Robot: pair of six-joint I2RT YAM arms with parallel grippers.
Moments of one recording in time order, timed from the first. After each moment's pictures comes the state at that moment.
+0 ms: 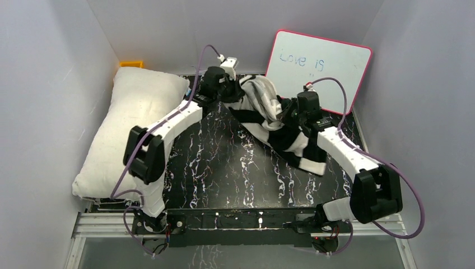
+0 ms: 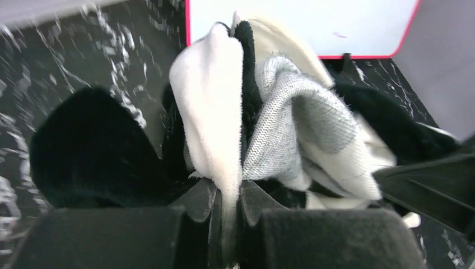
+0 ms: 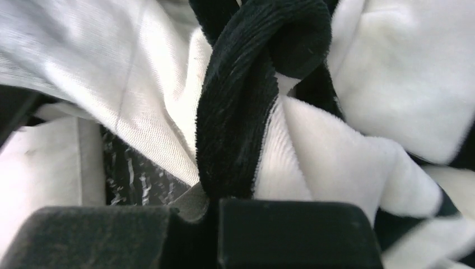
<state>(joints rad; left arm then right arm) -0.55 1.91 1.55 -0.08 0.18 -0.33 0.31 1.37 0.97 -0.22 -0.06 0.73</state>
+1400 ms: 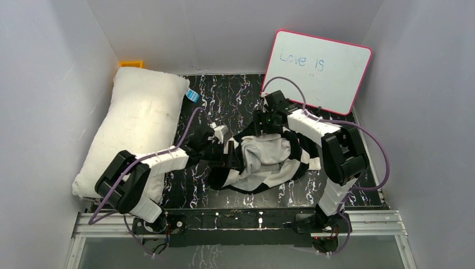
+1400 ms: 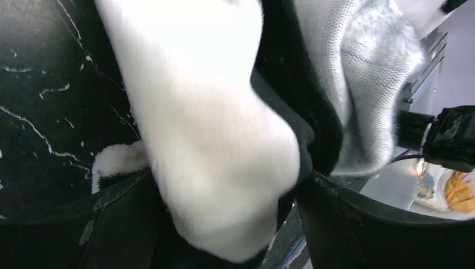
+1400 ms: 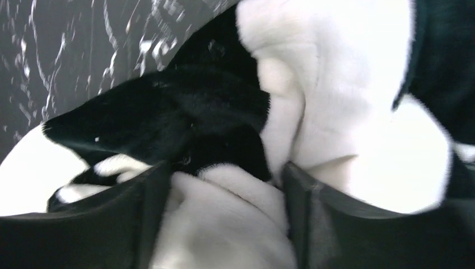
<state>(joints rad) -0.62 1.48 0.69 -0.03 0.46 -0.56 0.47 1.78 1.27 -0.46 -0.14 0.26</state>
